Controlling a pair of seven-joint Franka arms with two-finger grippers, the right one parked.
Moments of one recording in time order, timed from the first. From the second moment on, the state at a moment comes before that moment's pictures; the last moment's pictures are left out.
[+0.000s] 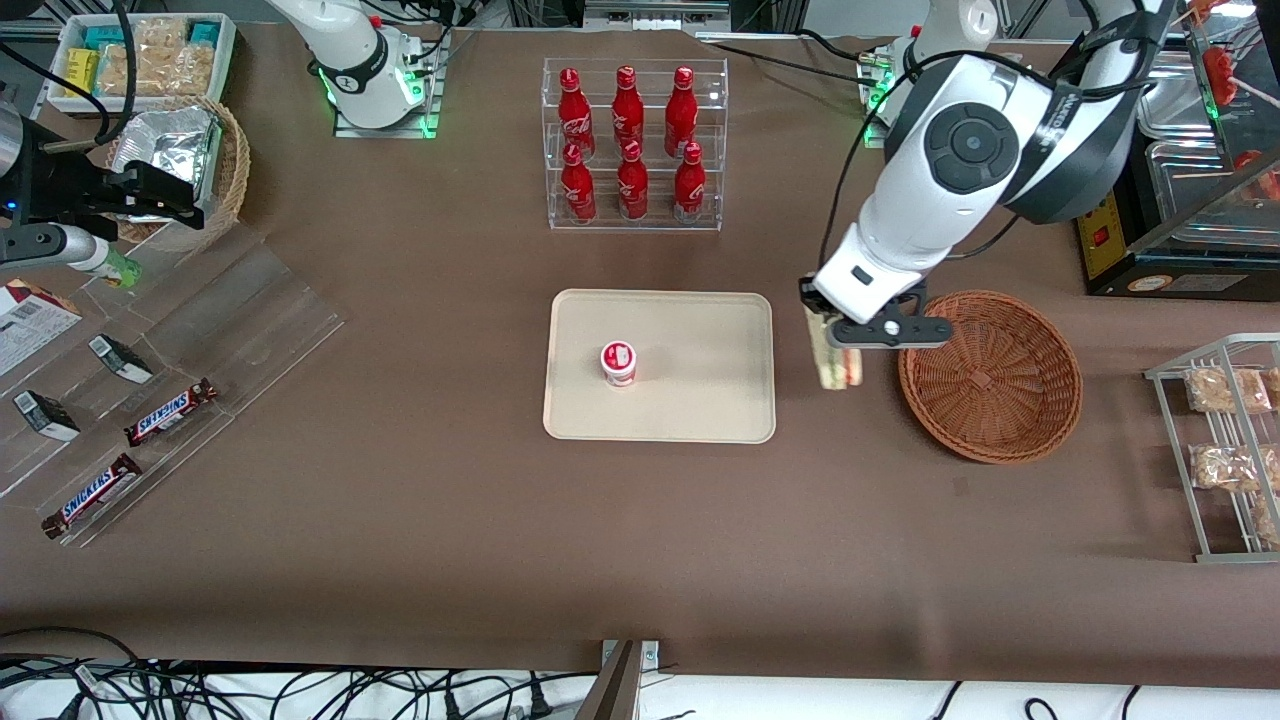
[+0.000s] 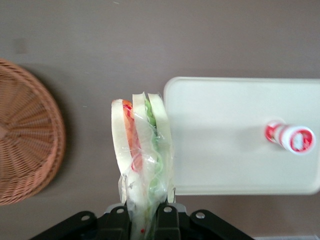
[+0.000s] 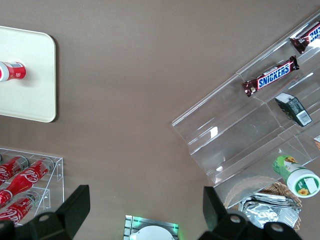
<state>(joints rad) -0.07 0.25 -0.42 -1.71 0.02 1.93 -0.47</state>
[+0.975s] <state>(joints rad) -0.20 0.45 -0.45 -1.83 0.13 2.29 -0.54</state>
